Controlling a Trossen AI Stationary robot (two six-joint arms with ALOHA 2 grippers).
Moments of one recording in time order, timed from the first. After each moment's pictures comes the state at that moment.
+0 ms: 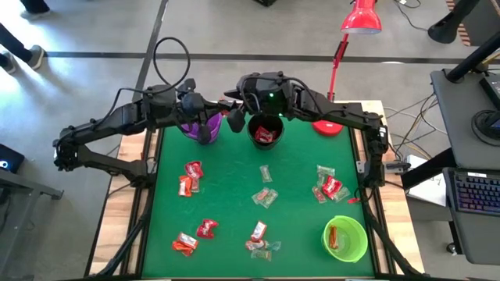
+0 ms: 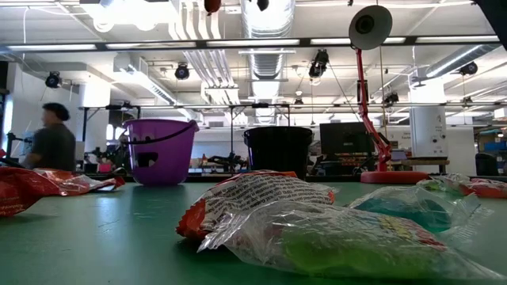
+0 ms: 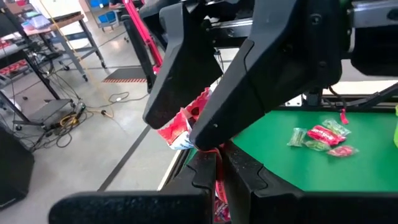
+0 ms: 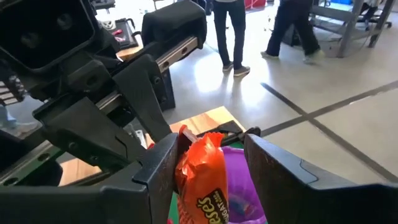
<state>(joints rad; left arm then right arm) 0.23 1.13 1.31 -0.44 -0.16 0.20 -0.19 1.92 2.17 -0.50 0.14 0.16</state>
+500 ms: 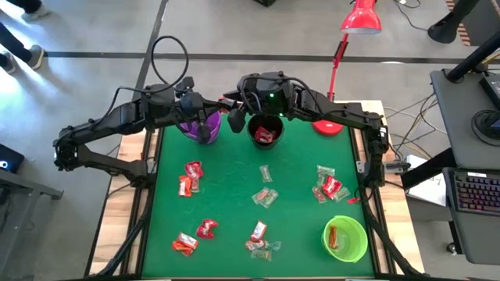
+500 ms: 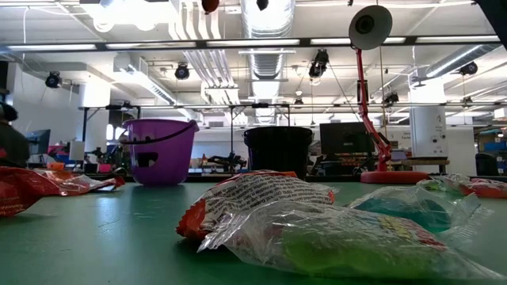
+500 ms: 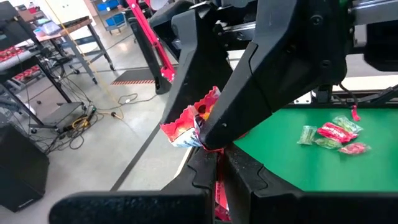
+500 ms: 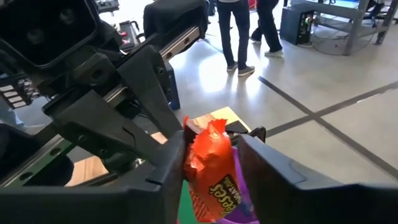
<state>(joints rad) 0.23 1.12 1.34 -0.46 -0.20 0.23 -0.19 1.92 2.17 -0.52 0.12 0.18</state>
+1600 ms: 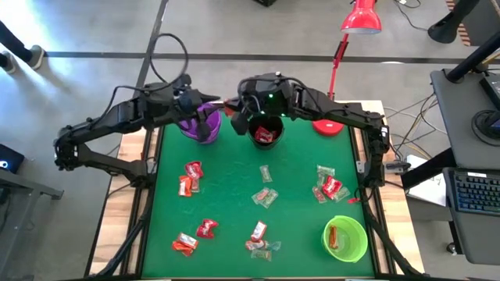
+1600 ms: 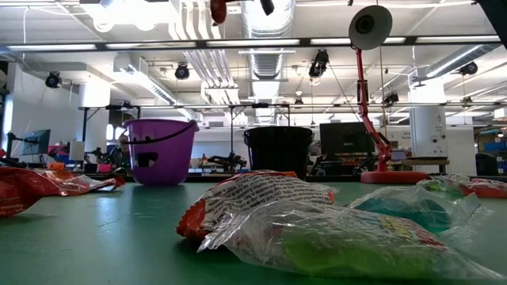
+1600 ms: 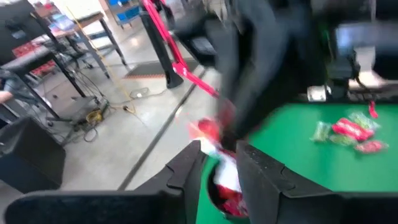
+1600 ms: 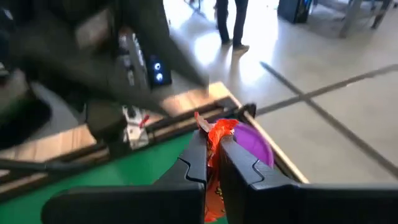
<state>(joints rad) 0.23 1.13 1.38 -0.51 -0.25 0.23 -0.19 1.91 2.16 -0.61 0.12 0.15</state>
